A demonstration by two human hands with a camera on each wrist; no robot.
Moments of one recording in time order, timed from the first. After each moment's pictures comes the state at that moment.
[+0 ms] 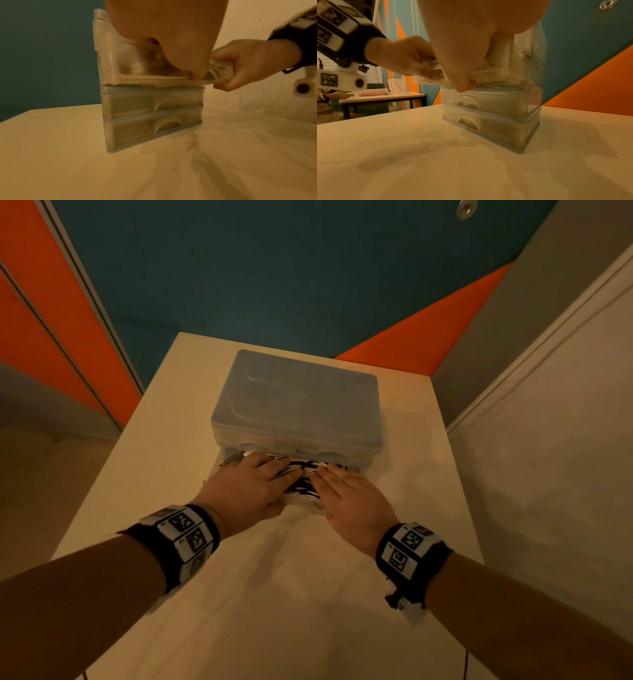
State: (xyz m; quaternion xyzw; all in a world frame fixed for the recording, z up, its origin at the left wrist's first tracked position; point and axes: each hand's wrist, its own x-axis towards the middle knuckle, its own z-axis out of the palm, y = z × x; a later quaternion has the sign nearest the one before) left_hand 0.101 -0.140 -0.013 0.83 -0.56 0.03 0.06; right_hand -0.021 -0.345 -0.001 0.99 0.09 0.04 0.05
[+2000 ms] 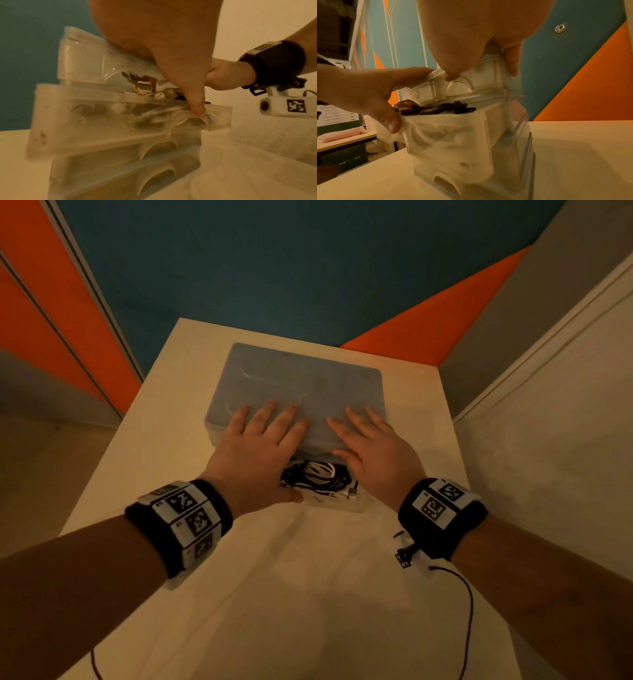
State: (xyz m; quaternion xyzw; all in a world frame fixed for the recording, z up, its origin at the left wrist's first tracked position) left_hand 0.096 -0.163 0.038 0.90 -0.43 0.03 -0.02; right_hand 0.015 -0.377 0.039 1.00 0.02 0.08 -0.03
